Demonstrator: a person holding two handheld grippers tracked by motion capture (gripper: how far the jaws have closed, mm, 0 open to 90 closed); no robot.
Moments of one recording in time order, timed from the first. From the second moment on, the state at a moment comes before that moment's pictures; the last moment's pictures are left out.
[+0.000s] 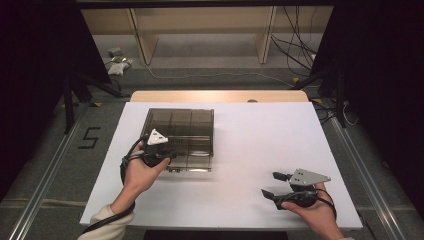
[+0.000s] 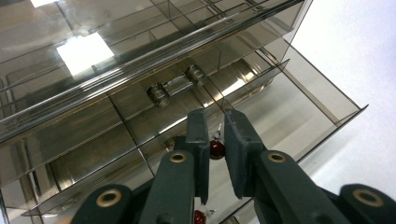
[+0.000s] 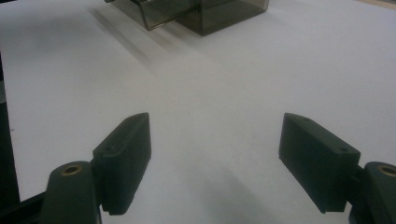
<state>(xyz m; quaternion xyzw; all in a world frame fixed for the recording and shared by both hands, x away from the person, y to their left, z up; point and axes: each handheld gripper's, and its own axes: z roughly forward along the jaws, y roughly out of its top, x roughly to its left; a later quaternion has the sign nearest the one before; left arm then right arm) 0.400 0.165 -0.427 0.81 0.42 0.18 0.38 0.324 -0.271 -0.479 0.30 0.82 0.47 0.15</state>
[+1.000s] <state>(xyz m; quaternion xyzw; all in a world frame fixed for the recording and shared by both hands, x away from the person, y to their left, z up) 0.401 0.157 -0.437 0.82 0.41 0.18 0.37 0.324 -0.271 -0.479 0.30 0.82 0.47 0.15</state>
